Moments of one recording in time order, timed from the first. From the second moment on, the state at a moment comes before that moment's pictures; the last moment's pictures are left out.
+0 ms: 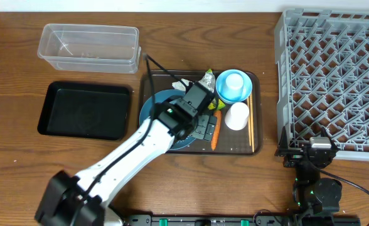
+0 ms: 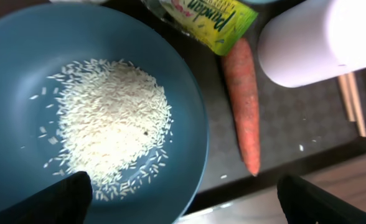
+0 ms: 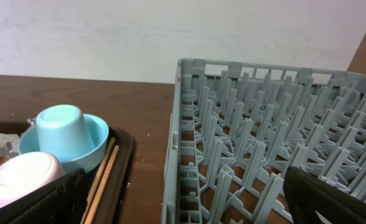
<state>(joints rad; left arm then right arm) -0.71 1.57 1.16 -0.76 -0.06 -0.38 0.04 0.01 0.01 -0.06 0.09 -0.04</state>
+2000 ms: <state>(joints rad) -0.80 1.86 1.16 -0.70 -0.25 -0.45 0.04 0.01 0.01 -0.06 0.09 -0.04</state>
